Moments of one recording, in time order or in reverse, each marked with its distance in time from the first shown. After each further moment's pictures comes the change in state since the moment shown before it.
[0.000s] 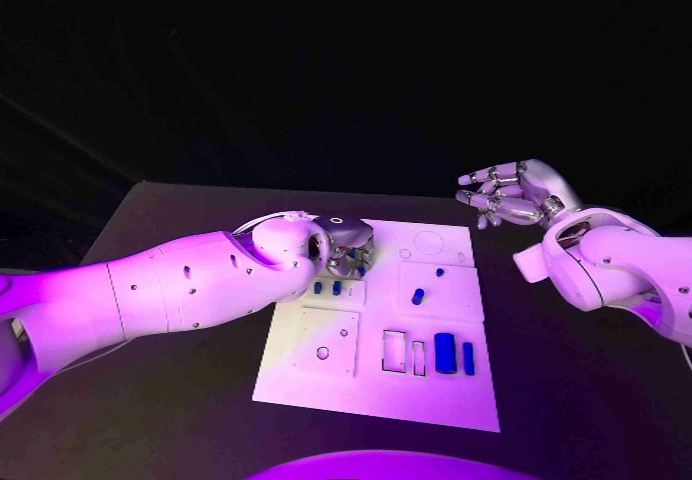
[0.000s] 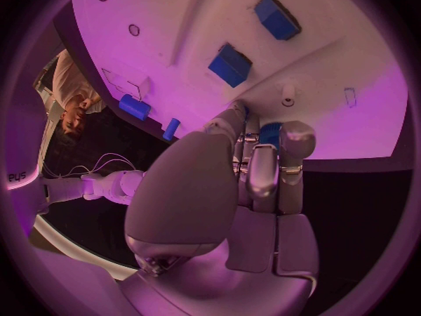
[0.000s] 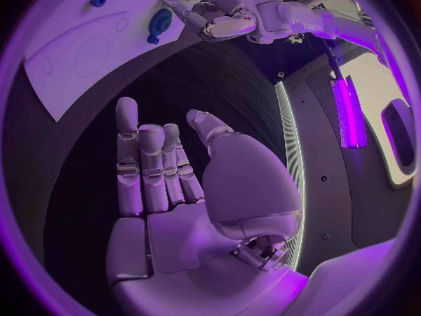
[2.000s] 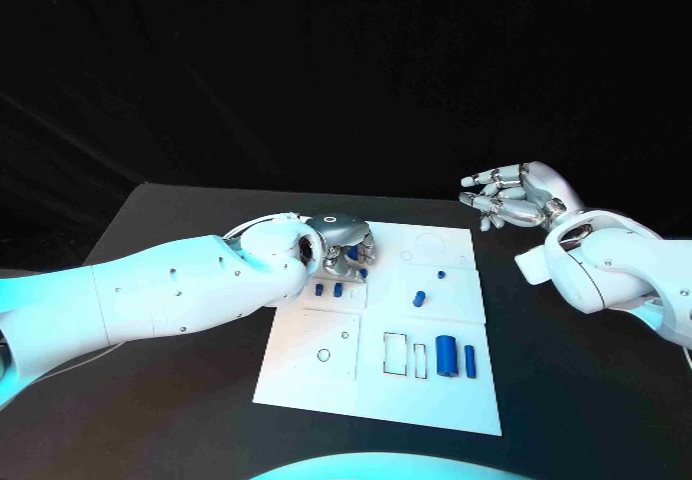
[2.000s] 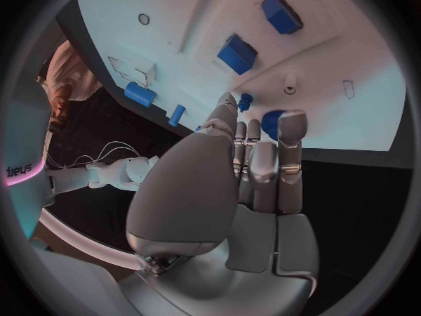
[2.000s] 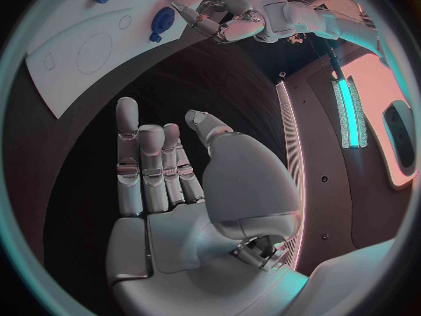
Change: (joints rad) left arm 0.003 -0.047 -0.005 0.047 0.042 -0.085 0.024; left_hand -0.013 0.021 -0.247 0.016 0.000 -0.122 -0.020 0.108 0.010 -0.201 0.005 0.206 0.054 -0.028 0.007 -0.041 -0.016 0.023 -0.044 -0.002 -0.121 -0.110; right arm 0.000 0.004 0.000 -0.010 -0.001 -0.005 -0.002; right_hand 0.000 0.000 0.011 -0.011 0.023 0.003 -0.003 -0.011 0.000 0.003 -0.004 -0.008 0.010 0.001 0.001 0.000 0.003 0.000 0.004 -0.004 0.008 0.005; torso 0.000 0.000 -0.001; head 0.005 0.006
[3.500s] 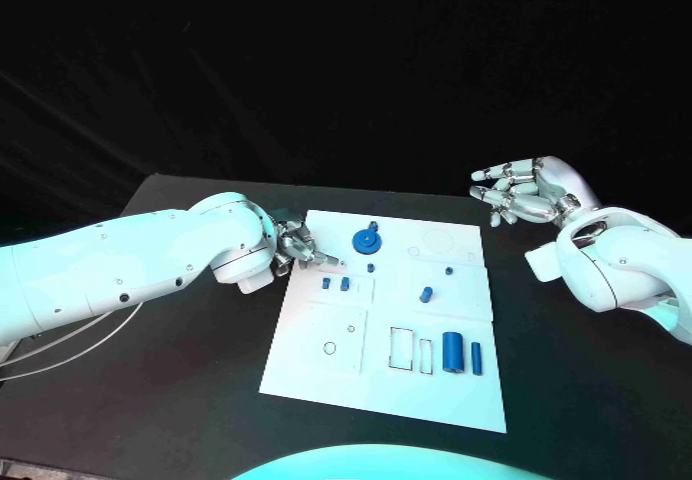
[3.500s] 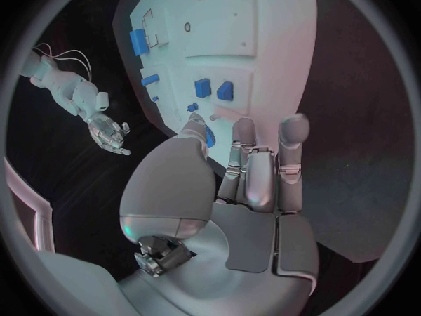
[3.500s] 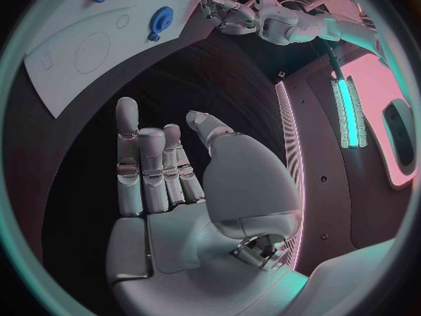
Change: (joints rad) left arm 0.056 -0.194 0.018 0.115 0.665 0.043 -0.451; left_hand -0.316 0.036 -0.076 0.085 0.000 -0.143 0.027 0.262 0.204 0.015 -0.017 0.465 0.442 0.001 -0.012 0.017 0.157 0.000 -0.088 -0.017 -0.041 -0.043; right arm 0.002 -0.001 0.002 0.003 0.000 -0.001 0.001; right_hand -0.010 0.003 0.003 0.003 0.000 0.000 0.000 -0.012 0.000 0.031 -0.001 0.005 0.032 0.025 -0.004 0.015 0.028 0.000 0.000 0.000 0.008 0.004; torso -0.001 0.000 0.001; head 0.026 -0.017
